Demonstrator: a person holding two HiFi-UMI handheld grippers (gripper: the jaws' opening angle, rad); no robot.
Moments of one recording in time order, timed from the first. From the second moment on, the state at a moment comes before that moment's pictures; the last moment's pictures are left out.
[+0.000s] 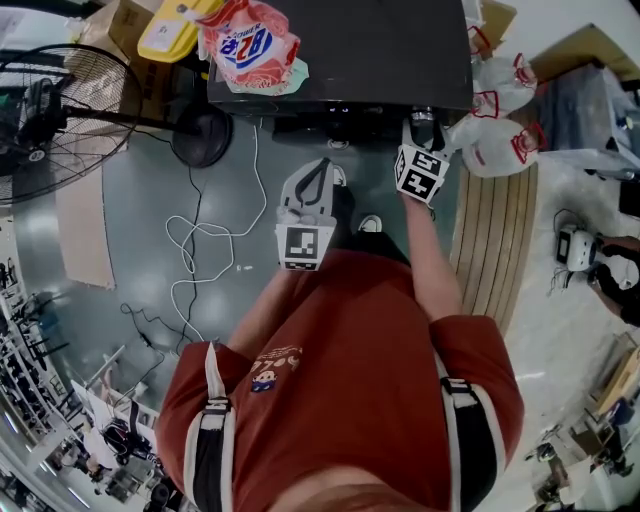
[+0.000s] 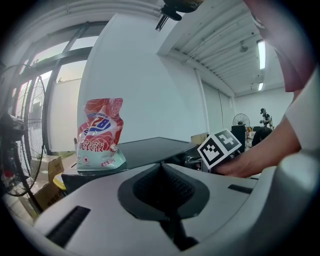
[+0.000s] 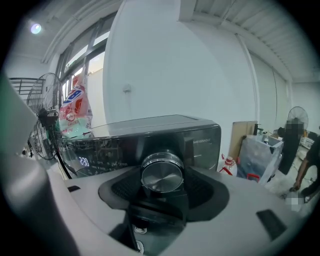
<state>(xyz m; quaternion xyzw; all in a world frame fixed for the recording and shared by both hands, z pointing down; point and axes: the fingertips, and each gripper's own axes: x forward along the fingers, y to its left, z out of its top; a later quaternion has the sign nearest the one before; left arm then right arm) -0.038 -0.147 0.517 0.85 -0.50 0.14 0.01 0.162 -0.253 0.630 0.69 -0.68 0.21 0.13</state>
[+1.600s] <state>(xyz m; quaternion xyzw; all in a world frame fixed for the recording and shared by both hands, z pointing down) -0.074 -0.157 0.472 0.81 -0.58 0.11 0.02 0.175 -0.141 0.518 0.65 -0.74 0.16 0.10</state>
